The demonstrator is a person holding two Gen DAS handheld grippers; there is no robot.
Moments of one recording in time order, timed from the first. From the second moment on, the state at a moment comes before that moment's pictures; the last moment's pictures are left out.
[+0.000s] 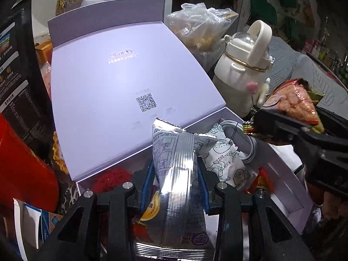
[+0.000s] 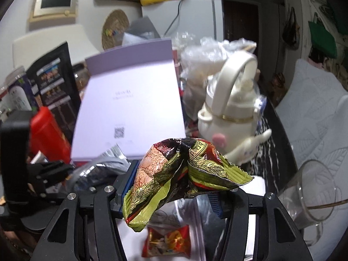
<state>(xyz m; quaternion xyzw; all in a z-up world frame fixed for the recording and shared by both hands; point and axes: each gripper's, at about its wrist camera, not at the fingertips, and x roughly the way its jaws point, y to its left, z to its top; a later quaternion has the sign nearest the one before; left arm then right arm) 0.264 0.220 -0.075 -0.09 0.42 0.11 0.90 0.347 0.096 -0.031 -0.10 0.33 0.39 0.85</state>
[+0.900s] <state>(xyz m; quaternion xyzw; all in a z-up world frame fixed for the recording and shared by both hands) 0.281 0.242 -0.091 -0.15 0.46 0.11 0.87 0.352 0.122 -0.078 -0.16 0.43 0.40 0.80</state>
